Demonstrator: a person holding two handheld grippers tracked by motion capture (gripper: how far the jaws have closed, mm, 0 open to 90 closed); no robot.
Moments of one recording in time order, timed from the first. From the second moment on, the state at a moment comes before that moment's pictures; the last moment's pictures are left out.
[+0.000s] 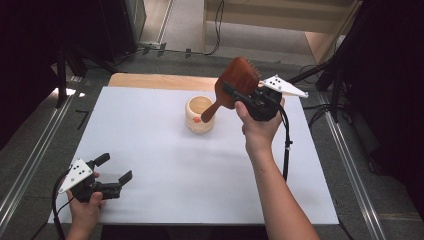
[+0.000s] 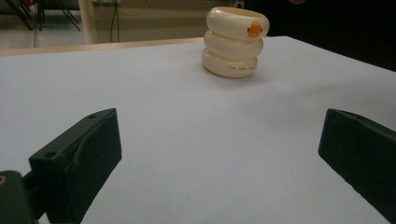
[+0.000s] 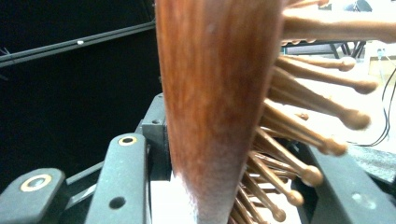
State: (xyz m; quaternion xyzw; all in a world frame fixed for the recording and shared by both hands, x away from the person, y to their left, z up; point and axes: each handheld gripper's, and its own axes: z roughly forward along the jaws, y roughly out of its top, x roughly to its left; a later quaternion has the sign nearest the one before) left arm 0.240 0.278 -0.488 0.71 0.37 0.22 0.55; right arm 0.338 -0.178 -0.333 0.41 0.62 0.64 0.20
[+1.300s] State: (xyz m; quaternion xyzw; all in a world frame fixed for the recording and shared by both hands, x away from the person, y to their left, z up) left arm 0.240 0.278 -0.488 0.72 0.36 0.22 0.55; right arm 0.383 -0.165 -0.346 0.44 0.61 0.62 0.22
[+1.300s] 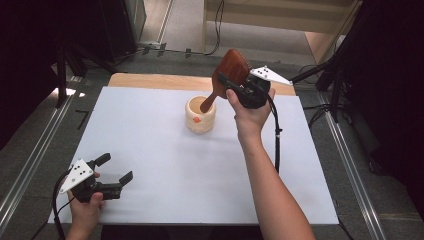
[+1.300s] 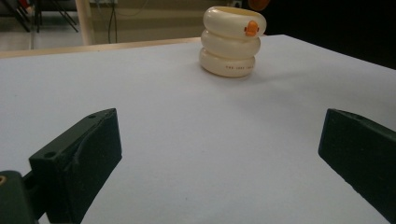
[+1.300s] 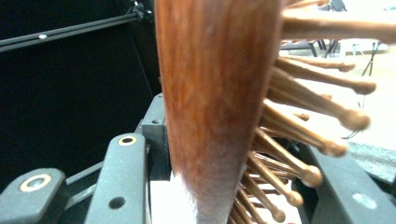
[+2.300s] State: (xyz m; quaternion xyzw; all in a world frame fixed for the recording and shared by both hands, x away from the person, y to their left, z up) left arm 0.241 0.278 -0.488 0.71 0.36 0.22 0.55; right arm 0.407 -0.145 -0.390 0.46 0.62 0.59 0.22
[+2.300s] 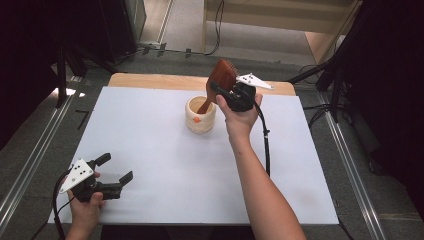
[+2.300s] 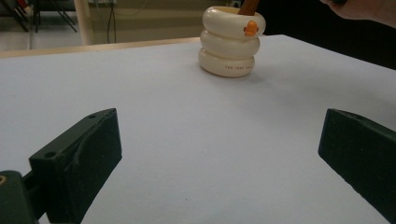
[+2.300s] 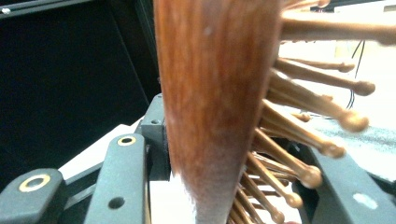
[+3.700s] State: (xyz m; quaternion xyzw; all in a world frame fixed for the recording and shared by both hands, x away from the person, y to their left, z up) left arm 0.241 0.277 -0.489 0.72 0.36 0.22 0.55; right arm 0.421 -0.130 -0.433 0.50 0.61 0.58 0.18
